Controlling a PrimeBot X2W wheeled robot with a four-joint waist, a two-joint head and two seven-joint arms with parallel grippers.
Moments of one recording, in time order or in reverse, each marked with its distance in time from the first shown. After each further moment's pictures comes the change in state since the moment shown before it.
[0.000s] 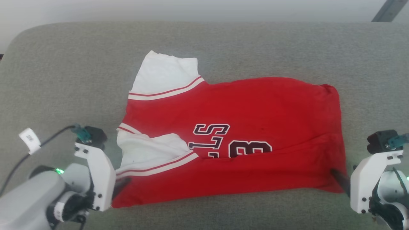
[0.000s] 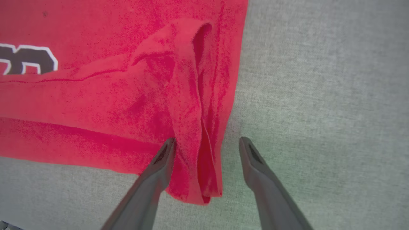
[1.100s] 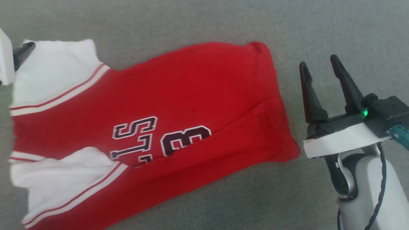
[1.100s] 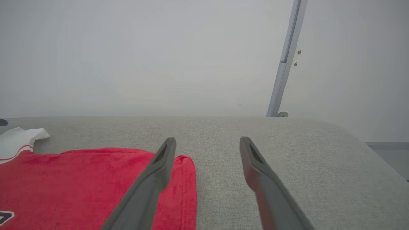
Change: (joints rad) left arm -0.538 0.069 0.165 0.379 0.128 -0.193 0.044; right arm -0.236 0.209 0.131 0.003 -0.193 -0.001 -0.988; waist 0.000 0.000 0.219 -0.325
